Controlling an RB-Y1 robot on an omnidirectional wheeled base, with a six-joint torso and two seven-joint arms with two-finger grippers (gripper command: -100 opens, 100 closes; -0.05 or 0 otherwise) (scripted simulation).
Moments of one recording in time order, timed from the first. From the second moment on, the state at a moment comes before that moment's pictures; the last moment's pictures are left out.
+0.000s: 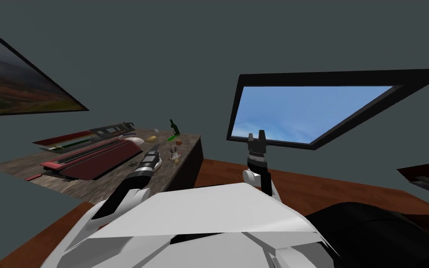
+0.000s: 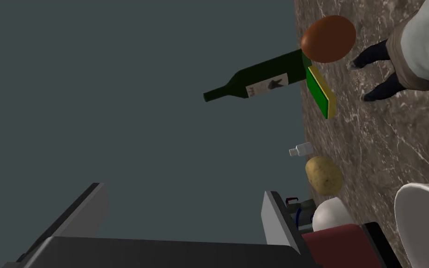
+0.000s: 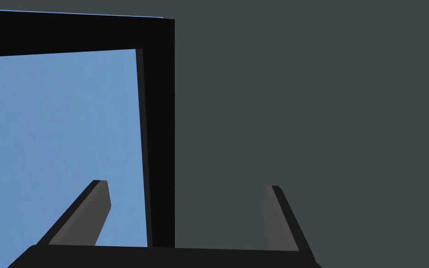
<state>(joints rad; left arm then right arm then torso) 0.57 0.21 0.23 -2.30 0.04 0.16 -0.10 0.47 -0.01 -0.07 -2.30 -0.10 -0.55 0.07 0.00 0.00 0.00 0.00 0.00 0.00</state>
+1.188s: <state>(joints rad) 0.62 0.18 0.30 -2.29 0.10 0.46 -0.09 0.47 -0.01 -0.07 -2.30 -0.10 -0.55 0.07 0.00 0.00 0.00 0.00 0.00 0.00</state>
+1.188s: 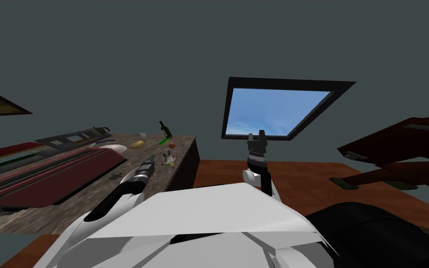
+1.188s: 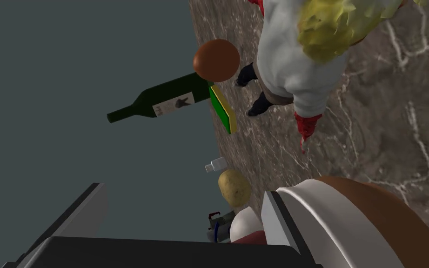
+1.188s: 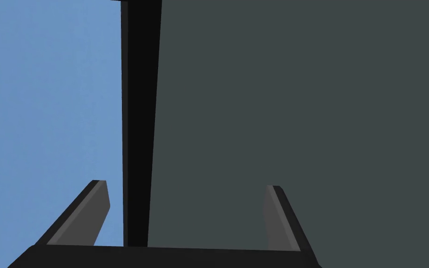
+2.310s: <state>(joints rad) 0.65 0.05 0.32 -2.22 0.15 0.62 -0.04 0.47 -0.01 -0.07 -2.30 -0.10 -0.55 0.07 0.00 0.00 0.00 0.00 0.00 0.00</state>
